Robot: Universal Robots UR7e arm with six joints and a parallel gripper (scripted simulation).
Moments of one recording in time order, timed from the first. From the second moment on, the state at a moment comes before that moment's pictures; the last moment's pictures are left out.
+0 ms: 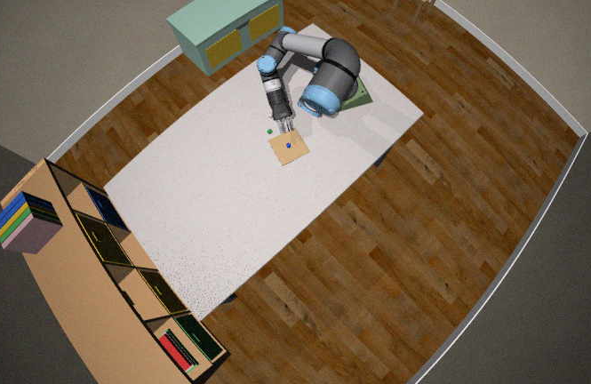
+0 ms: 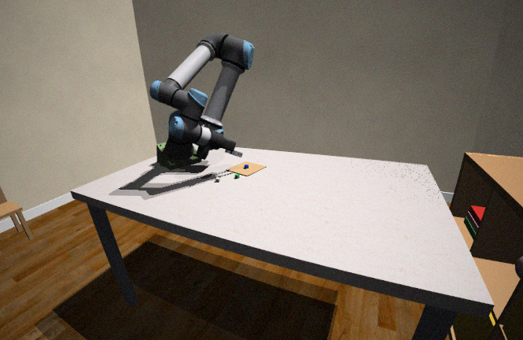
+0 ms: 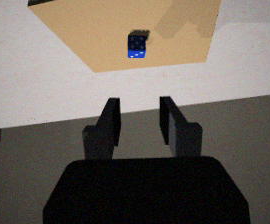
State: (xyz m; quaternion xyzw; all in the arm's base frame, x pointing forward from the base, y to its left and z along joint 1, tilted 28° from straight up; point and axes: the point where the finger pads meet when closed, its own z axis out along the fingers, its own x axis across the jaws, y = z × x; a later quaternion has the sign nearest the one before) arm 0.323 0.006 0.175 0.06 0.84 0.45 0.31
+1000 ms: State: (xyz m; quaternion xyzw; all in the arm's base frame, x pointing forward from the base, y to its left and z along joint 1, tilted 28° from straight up) arm 0.315 0.012 0.190 0.07 0.84 0.44 0.31
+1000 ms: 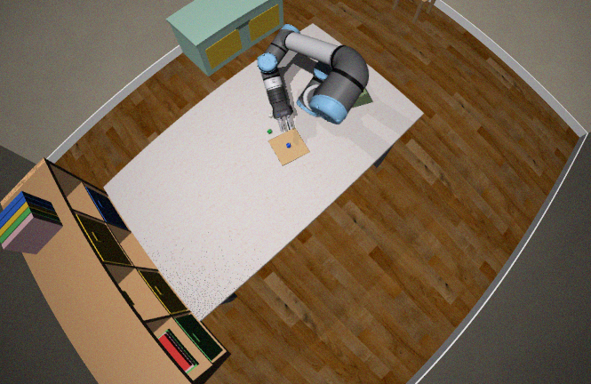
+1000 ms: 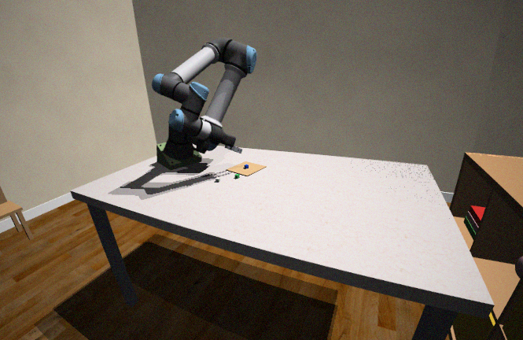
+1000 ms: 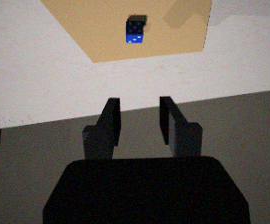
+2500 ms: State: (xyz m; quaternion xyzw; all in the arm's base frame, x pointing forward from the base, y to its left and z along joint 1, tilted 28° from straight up) arm 0.313 0.042 0.209 0.13 0.92 0.21 0.30
